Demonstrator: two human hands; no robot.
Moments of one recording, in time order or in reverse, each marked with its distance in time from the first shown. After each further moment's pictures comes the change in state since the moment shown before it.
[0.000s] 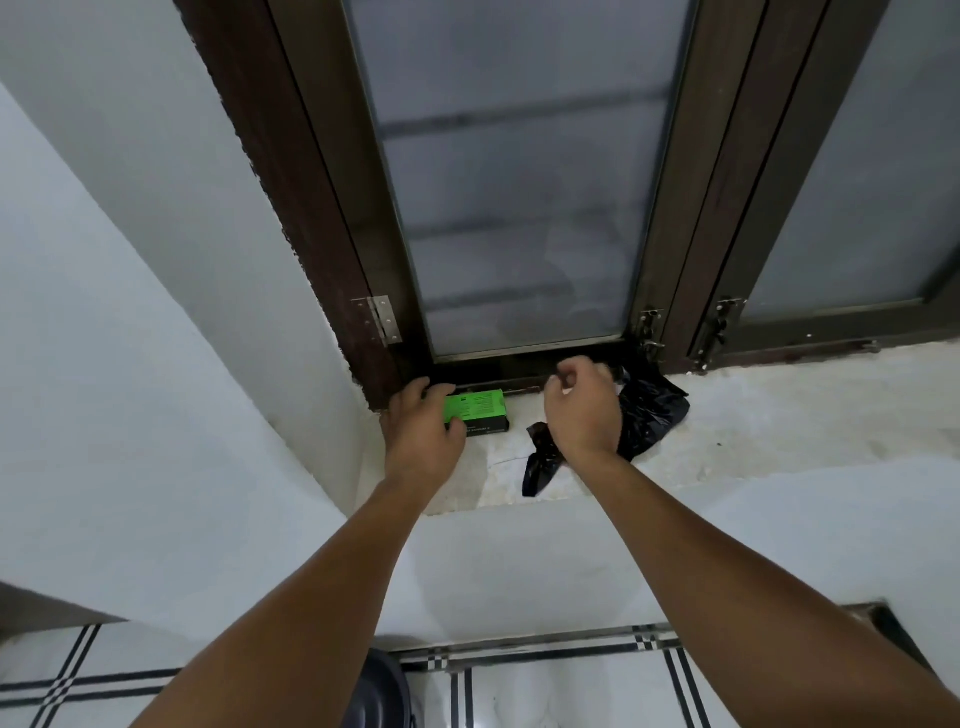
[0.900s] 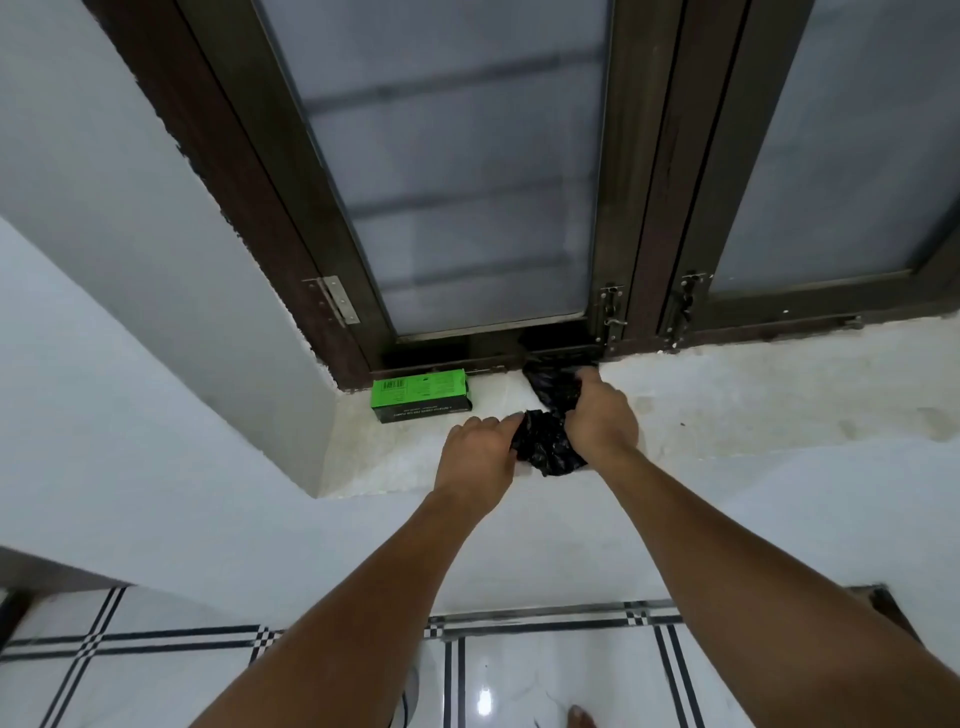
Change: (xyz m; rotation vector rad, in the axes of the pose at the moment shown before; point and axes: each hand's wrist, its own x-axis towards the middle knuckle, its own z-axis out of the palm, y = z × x) left_hand -0.051 0.095 0.055 0.220 -0.258 0.235; right_hand 0.018 0.079 -0.039 -0.322 -0.316 0.049
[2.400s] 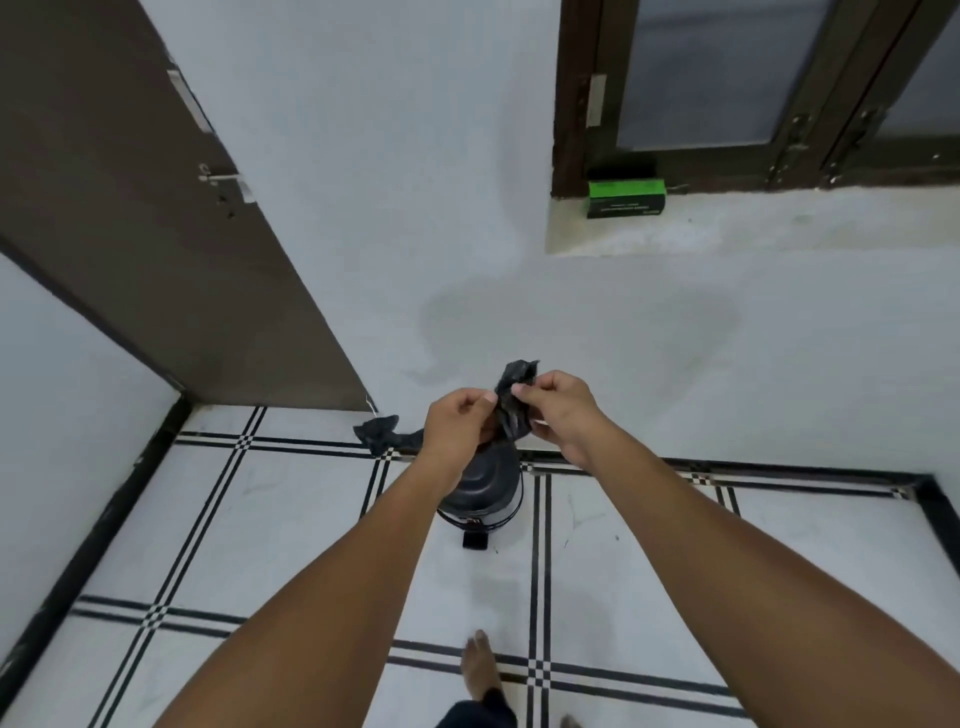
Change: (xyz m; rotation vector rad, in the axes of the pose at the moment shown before) left_hand -0.462 -0.182 -0.032 -1.391 0.161 -0.698; right_hand -0.472 -0.164 0.134 0.949 -0.537 0.264
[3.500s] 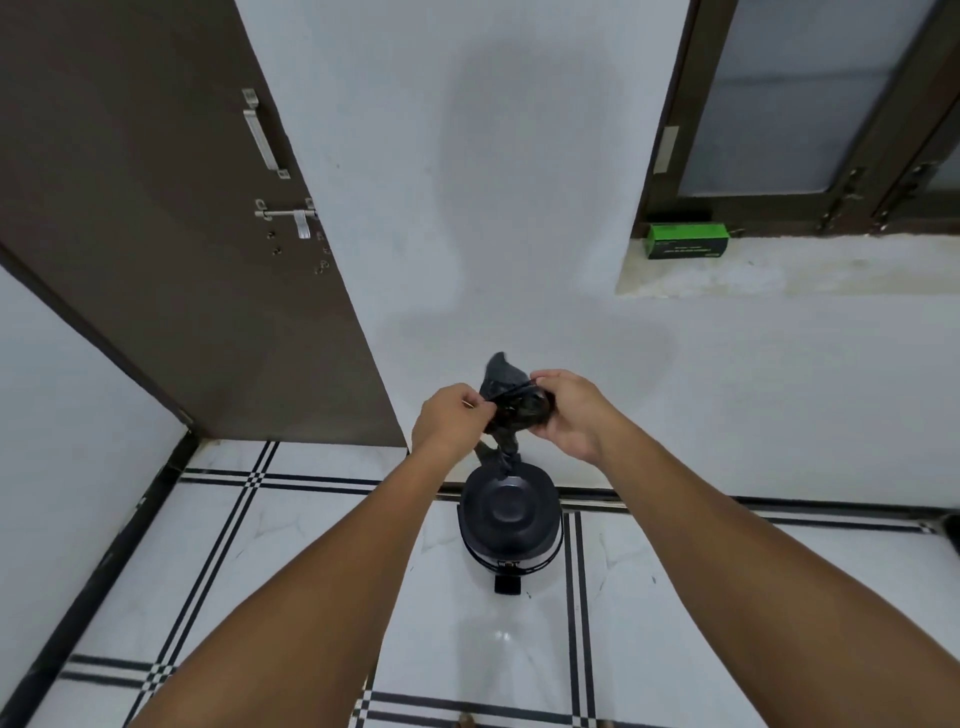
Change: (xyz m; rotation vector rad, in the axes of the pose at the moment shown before) left_hand 0.083 0.050 -0.133 0.686 0.070 0.123; right_hand 0.037 -0.046 0.132 0.291 -0.067 0.075
